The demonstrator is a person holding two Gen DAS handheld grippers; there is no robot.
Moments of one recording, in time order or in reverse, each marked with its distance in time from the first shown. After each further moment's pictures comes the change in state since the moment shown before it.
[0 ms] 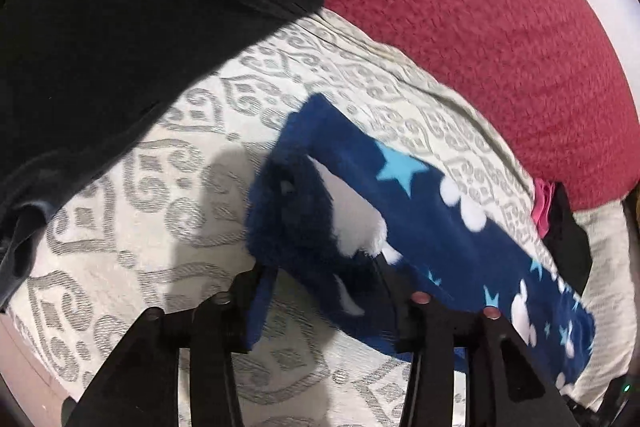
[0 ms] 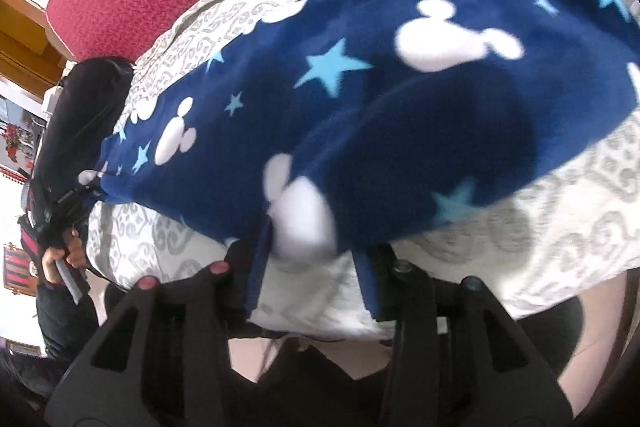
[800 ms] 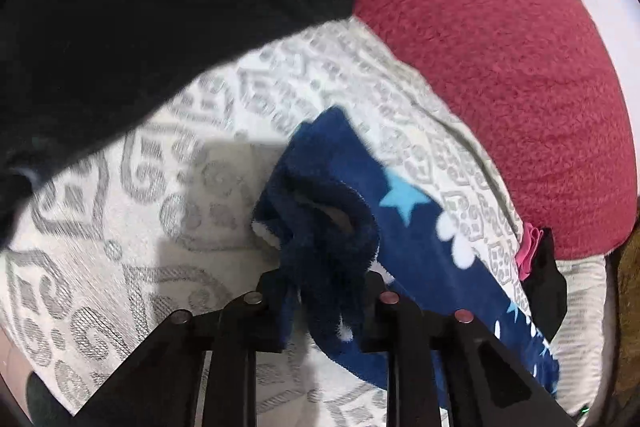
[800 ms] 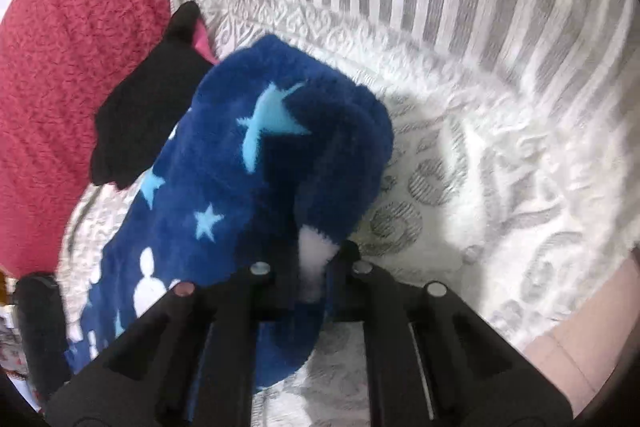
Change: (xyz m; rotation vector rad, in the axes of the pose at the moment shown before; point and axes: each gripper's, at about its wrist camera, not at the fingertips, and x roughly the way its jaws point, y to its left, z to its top) left arm 0.003 0.001 0.007 -0.129 -0.037 -0.034; right arm -0.066 -0.191 0.066 0.493 -0.368 -0.293
